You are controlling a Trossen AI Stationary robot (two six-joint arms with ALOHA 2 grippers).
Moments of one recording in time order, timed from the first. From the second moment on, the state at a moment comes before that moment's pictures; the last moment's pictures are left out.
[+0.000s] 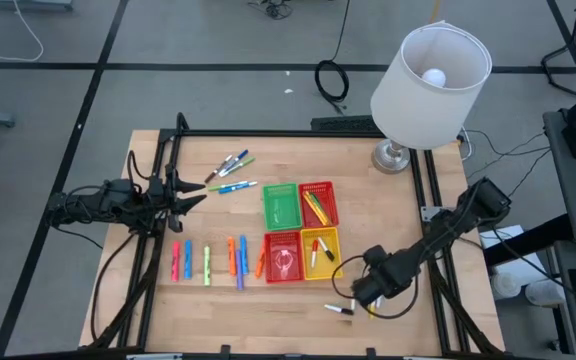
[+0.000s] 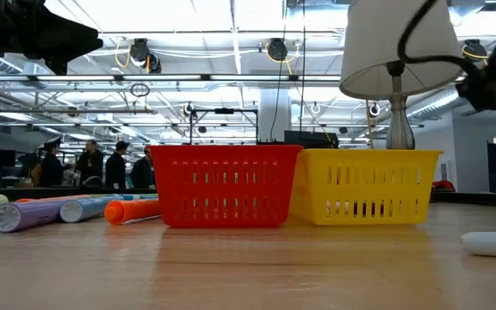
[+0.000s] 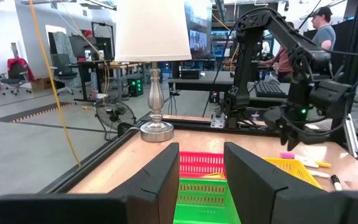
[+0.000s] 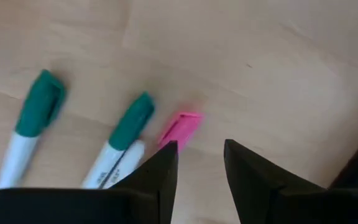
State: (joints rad) left arm -0.07 0.02 0.23 -0.13 -0.27 0.02; right arm 0.63 1.68 1.03 -1.06 -0.10 1.80
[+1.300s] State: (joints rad) left arm -0.07 0.01 0.23 -0.13 -0.27 0.02; right arm 0.64 1.59 0.81 -0.77 -0.13 1.76
